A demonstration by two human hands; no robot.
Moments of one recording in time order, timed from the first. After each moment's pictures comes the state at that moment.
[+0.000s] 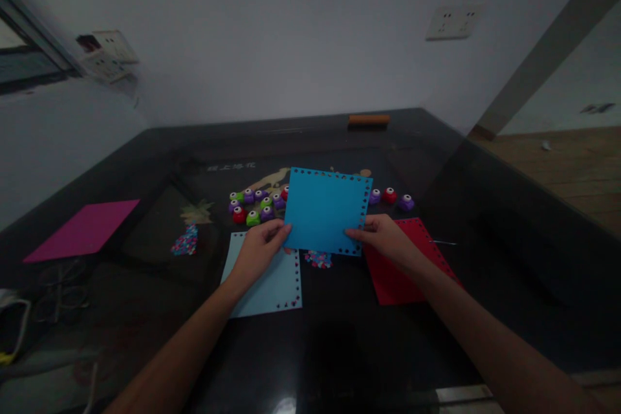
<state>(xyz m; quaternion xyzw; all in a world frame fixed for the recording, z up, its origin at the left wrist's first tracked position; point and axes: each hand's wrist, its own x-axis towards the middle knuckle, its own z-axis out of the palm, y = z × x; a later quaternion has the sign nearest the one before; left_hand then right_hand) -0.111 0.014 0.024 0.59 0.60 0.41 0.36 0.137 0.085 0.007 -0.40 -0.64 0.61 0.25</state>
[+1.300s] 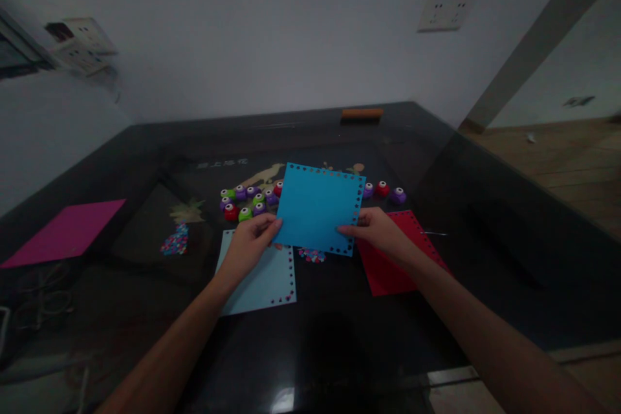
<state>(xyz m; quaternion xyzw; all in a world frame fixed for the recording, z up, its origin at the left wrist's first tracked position) -0.114 0.015 0.027 0.57 0.60 0.42 0.37 0.135 0.081 0.017 -0.40 -0.59 0.65 0.27</state>
